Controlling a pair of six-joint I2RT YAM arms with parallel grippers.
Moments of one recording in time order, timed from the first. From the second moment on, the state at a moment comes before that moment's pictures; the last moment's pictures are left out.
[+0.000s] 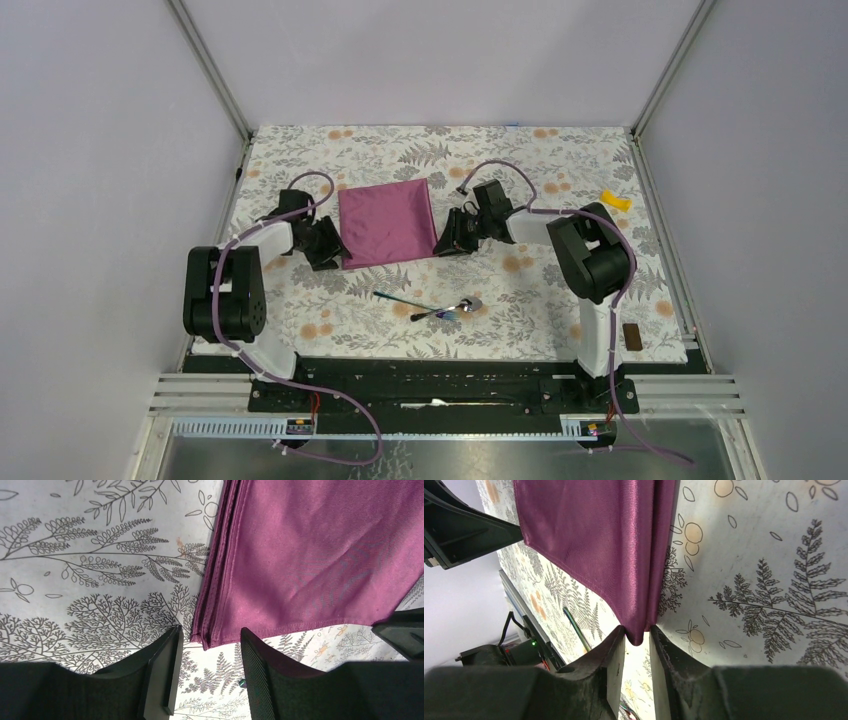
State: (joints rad) left arm 0.01 1.65 0.91 -0.42 0.31 -0.51; right arm 0.47 2.04 1.17 -0.02 -0.63 0.63
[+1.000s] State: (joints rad) left arm 0.01 1.60 0.83 -0.39 0.25 -0.54; right arm 0.47 2.09 1.16 0.04 -0.70 0.68
